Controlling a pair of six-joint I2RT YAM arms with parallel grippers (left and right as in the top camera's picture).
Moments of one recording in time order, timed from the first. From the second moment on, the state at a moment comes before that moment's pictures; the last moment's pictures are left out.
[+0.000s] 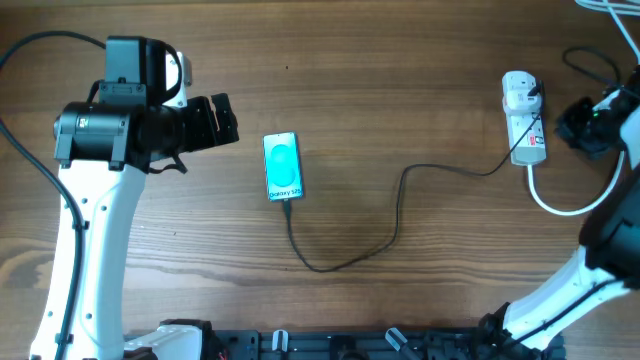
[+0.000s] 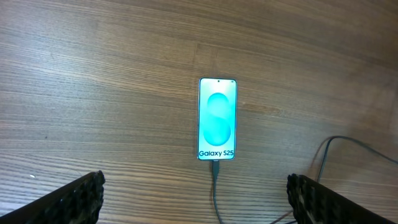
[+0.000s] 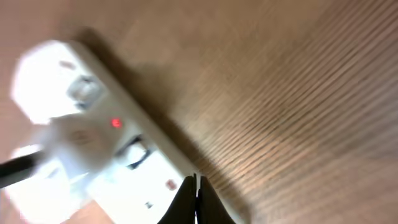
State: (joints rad) left arm -0.07 1.42 1.56 -1.22 0.12 -0.29; right arm -0.54 2.02 1.48 -0.68 -0.28 0.35
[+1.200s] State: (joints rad) left arm -0.07 1.42 1.56 -1.23 0.12 -0.29; right arm 0.37 1.20 1.49 -1.21 -0.15 0.20
